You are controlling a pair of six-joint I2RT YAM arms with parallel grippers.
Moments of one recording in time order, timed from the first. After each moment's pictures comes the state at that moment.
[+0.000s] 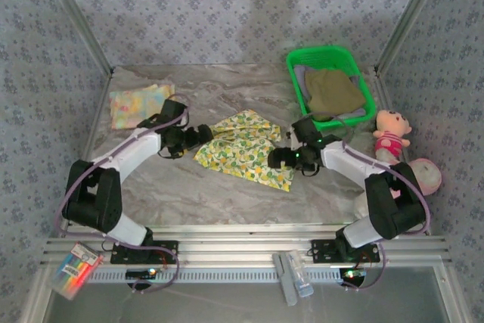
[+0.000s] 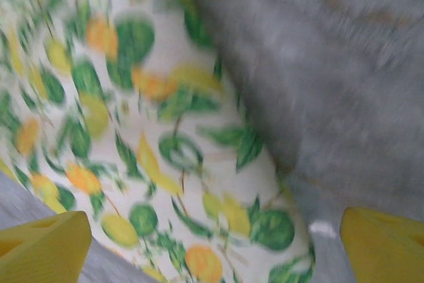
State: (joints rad) left arm -0.36 1.53 1.01 -0.56 0.22 -0.64; right arm 0.40 1.48 0.83 -0.45 -0.26 0.42
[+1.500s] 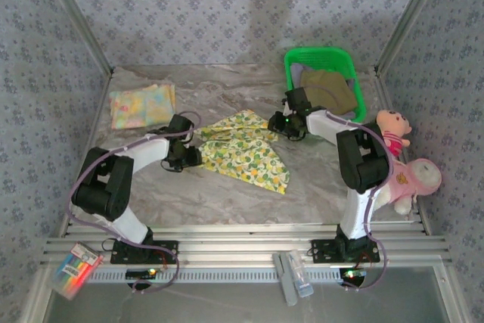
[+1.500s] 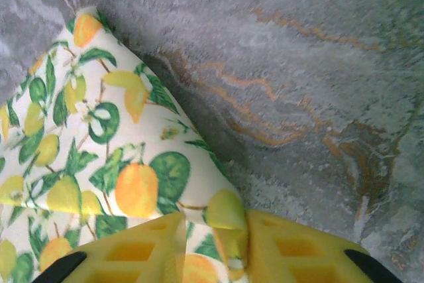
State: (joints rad) left arm -0.37 1.63 0.89 -0.53 0.10 -0.51; right arm 0.34 1.91 1.24 -0.32 -0.28 0.53
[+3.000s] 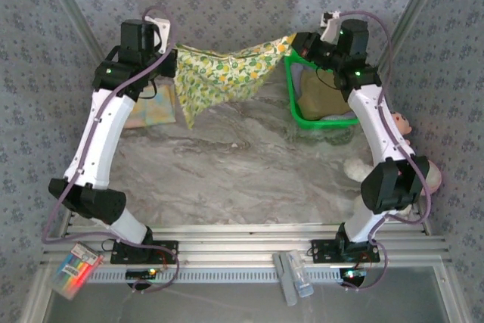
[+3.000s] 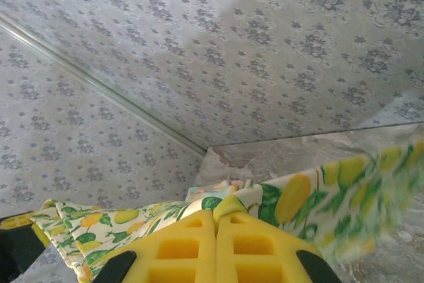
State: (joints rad) left arm -0.30 1.58 1.97 -0.90 -0.15 0.00; right arm 0.15 1.65 1.70 -0.21 -0.58 0.69
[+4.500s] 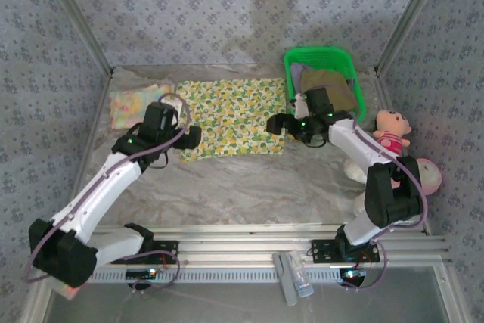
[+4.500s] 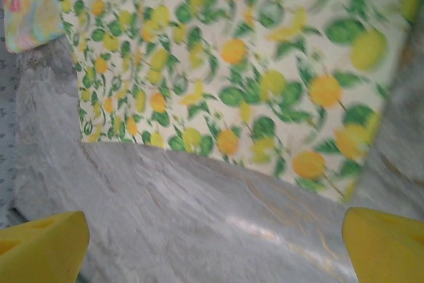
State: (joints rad) left arm -0.43 1.19 1.03 -0.61 -0.15 -0.23; right arm 0.32 1.56 1.11 -0.47 -0.48 0.42
